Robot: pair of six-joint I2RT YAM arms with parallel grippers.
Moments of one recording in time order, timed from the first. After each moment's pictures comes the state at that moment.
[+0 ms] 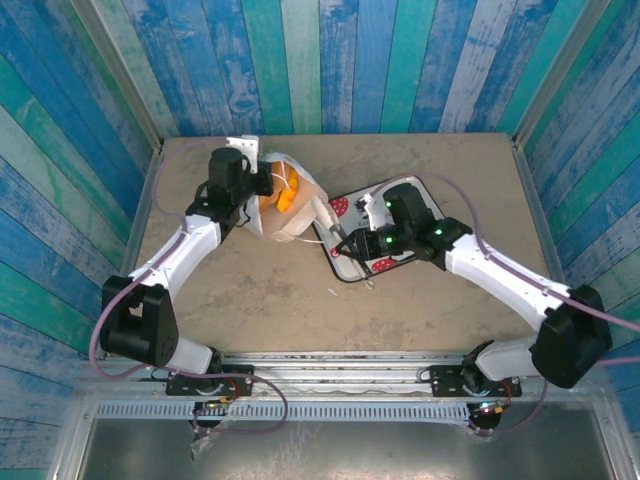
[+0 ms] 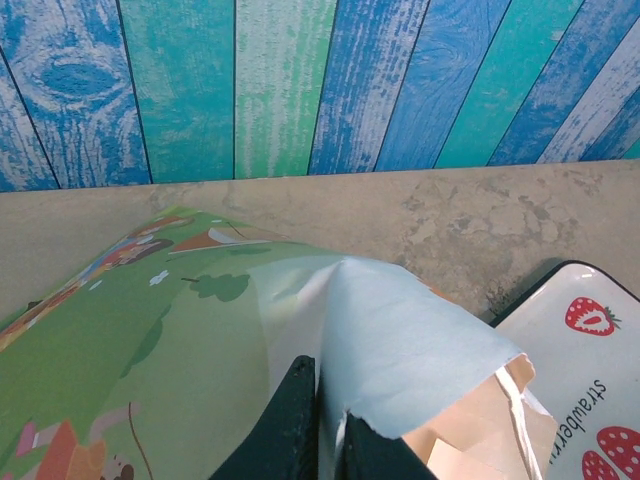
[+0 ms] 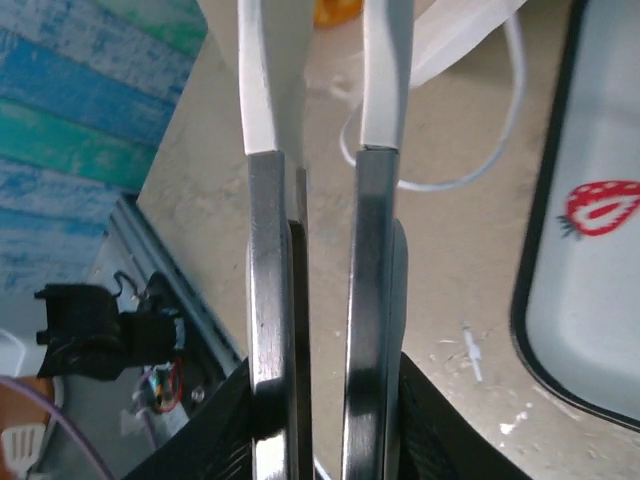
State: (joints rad) left arm -0.26 1.44 1.05 0.01 0.09 -0.15; right arm 0.65 1.38 1.03 -0.42 -0.56 0.47
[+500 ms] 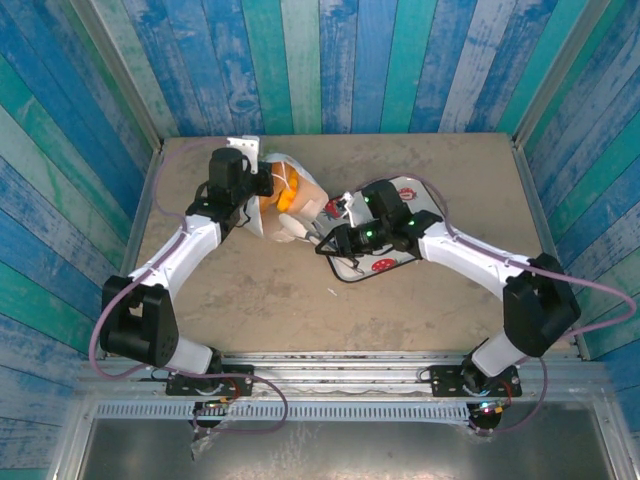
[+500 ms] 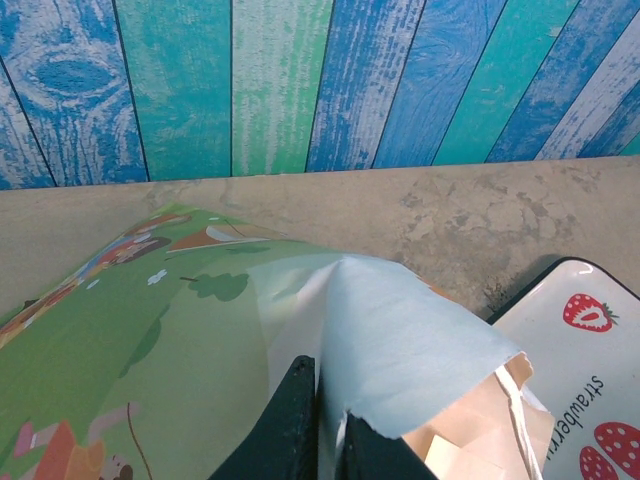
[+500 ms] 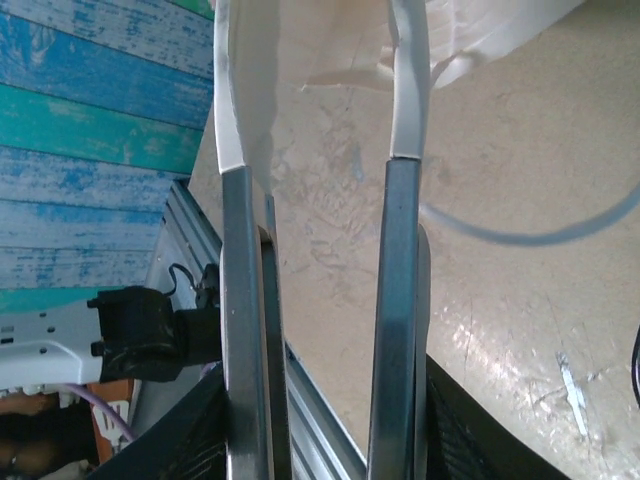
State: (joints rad) left arm -0.26 1.44 1.06 0.01 0.09 -0.15; right arm 0.67 1.58 1.10 -0.31 -0.68 0.58
